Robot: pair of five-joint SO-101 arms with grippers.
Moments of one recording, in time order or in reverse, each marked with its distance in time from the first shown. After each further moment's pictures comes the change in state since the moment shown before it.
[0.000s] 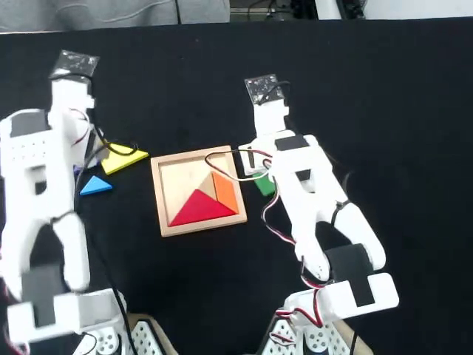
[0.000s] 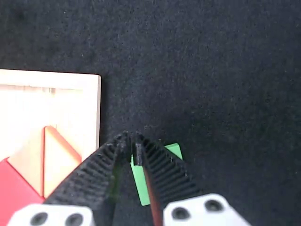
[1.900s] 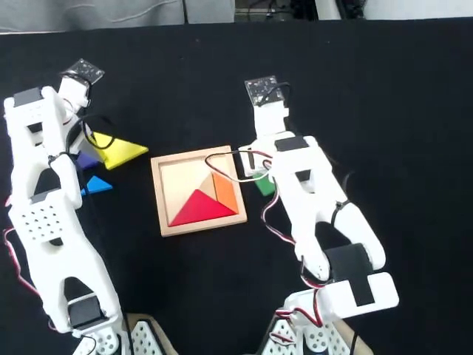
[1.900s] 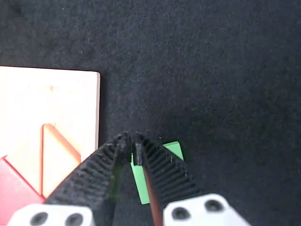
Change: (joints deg) left arm -5.8 56.0 -46.2 -0.7 -25.2; right arm 0.0 0.0 0.5 -0.2 0.0
